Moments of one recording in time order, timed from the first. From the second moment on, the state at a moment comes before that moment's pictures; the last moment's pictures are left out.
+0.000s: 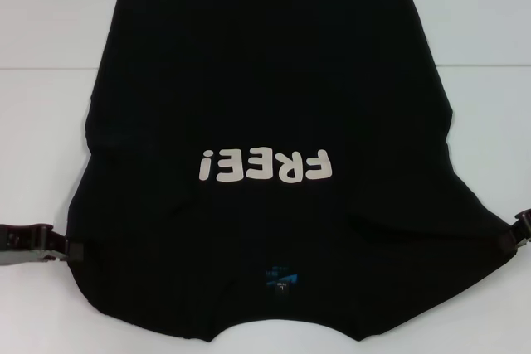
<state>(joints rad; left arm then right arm) -0.52 -1.93 0.61 0.76 2.46 1.57 -2.38 0.72 1.98 -0.81 -0.92 -2.75 -1.62 2.50</state>
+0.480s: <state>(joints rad) -0.52 -1.87 0.61 0.66 2.46 1.74 -2.33 0.69 1.98 -0.81 -0.92 -2.76 -1.73 2.39</state>
